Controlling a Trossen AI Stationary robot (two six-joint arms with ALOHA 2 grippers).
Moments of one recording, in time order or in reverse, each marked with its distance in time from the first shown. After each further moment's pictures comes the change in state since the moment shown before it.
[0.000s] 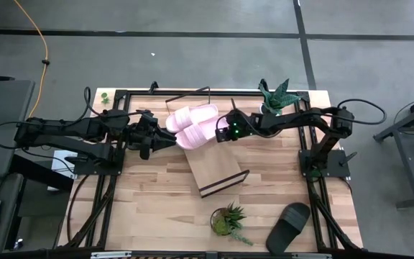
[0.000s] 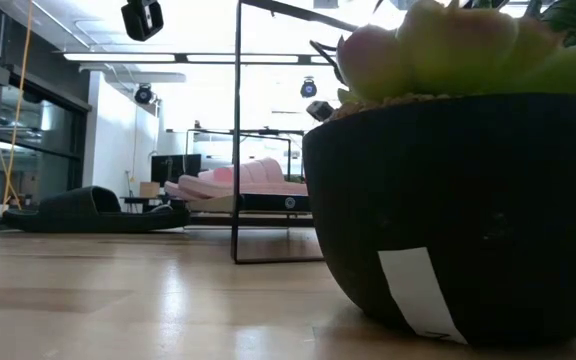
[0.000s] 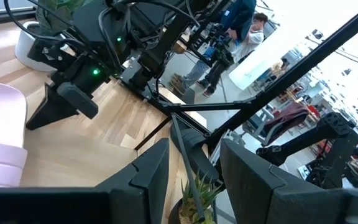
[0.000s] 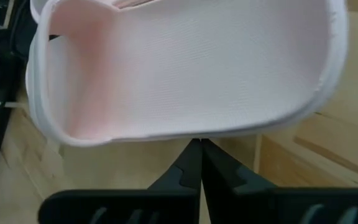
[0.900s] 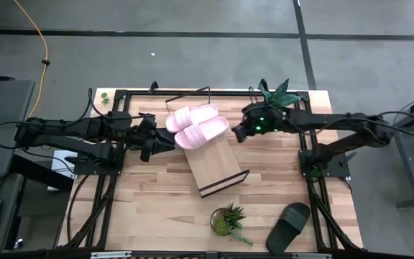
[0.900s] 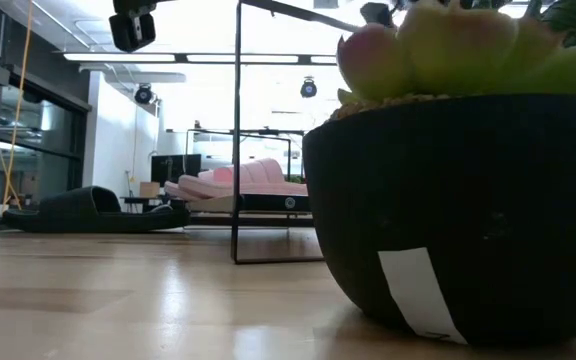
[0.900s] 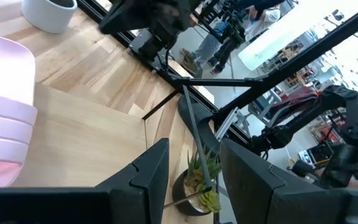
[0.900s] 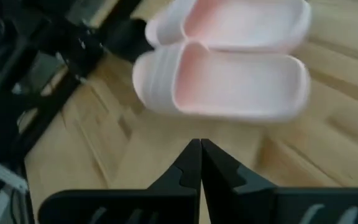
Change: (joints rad) left arm 0.000 0.000 0.000 -0.112 0.039 -0.045; right arm 0.042 -0.443 0.000 -0.295 0.030 -0.225
